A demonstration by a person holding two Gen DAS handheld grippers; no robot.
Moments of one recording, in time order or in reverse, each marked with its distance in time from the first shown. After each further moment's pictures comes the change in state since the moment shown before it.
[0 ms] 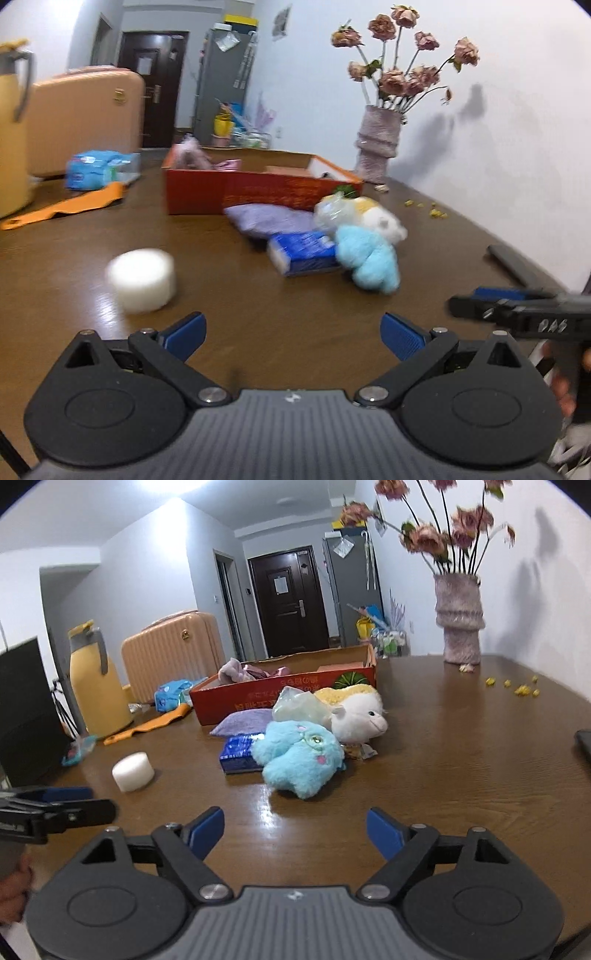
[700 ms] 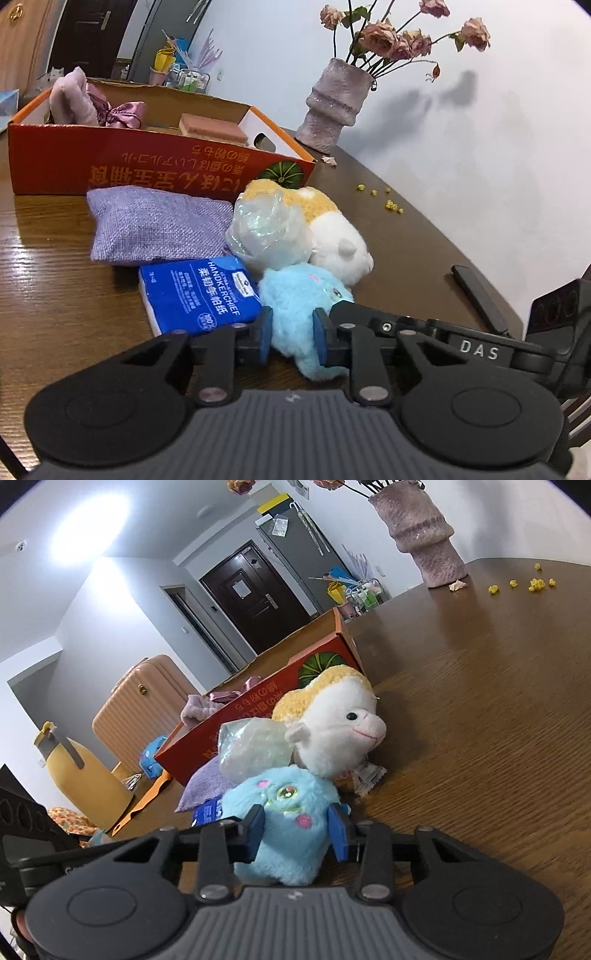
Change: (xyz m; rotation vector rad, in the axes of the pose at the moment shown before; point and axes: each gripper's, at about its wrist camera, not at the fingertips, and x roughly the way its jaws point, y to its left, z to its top) left arm 0.153 -0.016 0.057 -0.118 0.179 -0.263; right arm 0.113 -0.064 0.031 0.385 0.026 0.114
